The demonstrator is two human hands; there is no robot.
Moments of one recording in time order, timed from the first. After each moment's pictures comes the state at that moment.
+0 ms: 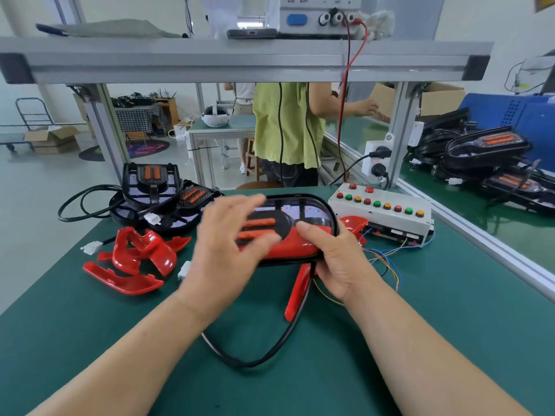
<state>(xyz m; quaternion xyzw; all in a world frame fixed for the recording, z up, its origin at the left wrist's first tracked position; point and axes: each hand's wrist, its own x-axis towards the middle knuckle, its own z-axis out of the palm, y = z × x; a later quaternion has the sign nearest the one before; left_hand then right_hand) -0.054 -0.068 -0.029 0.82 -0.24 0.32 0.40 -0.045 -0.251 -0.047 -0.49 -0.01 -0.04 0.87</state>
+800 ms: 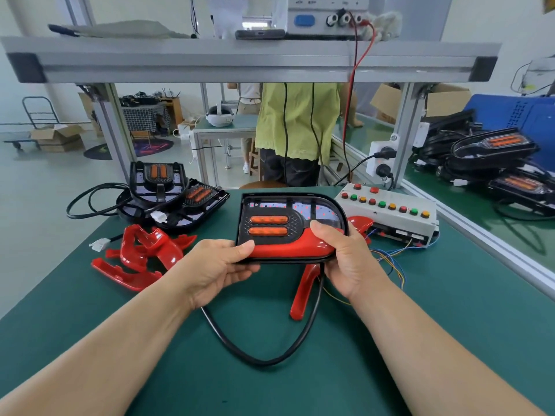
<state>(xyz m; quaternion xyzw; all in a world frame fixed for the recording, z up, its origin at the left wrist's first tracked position) -0.032 -0.041 -0.041 0.66 -0.01 -0.16 0.73 -0.041 -0.257 -0.051 -0.46 -0.01 -0.04 0.89</state>
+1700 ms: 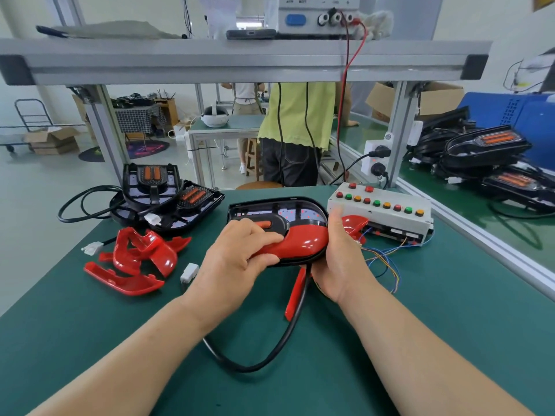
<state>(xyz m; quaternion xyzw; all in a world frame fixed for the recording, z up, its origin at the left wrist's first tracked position) -0.060 -0.068 -0.036 0.85 -0.31 0.24 0.35 -0.037 -0.246 -0.049 -0.47 0.05 -0.03 0.88</state>
